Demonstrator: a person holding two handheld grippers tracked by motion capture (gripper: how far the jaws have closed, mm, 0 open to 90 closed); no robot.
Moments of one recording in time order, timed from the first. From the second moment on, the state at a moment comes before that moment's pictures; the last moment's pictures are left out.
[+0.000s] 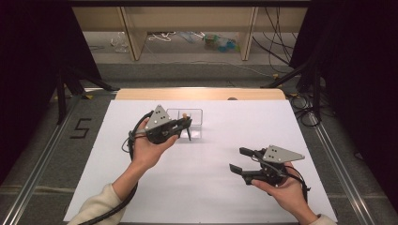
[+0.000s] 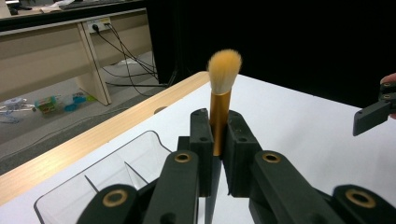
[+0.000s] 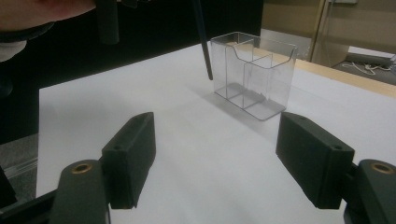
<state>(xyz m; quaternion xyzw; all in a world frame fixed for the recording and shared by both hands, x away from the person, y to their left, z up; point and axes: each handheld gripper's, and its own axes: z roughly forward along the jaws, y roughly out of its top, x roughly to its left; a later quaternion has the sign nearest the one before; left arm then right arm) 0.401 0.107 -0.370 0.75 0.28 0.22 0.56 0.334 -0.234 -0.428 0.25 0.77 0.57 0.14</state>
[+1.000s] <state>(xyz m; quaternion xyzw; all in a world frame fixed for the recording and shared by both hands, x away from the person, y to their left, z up) 0.415 0.111 -0.367 0.75 0.28 0.23 0.56 0.332 -0.240 -0.431 0.26 0.77 0.57 0.14</state>
